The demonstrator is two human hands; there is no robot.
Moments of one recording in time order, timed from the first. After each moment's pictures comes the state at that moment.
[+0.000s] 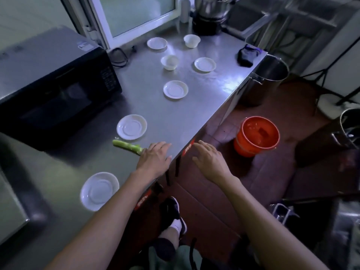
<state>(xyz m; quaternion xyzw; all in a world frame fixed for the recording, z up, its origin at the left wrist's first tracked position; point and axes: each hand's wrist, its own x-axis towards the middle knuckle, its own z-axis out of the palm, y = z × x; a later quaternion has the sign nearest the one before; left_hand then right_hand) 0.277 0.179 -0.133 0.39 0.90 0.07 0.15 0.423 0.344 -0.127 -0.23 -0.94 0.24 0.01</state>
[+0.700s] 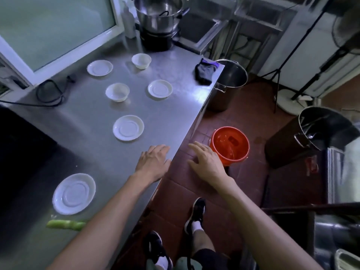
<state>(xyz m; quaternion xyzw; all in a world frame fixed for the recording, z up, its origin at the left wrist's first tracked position) 0.189 0.428 -0.128 0.49 0.85 0.07 0.17 0.352 0.557 -0.110 -0.33 -0.92 0.21 0.00</state>
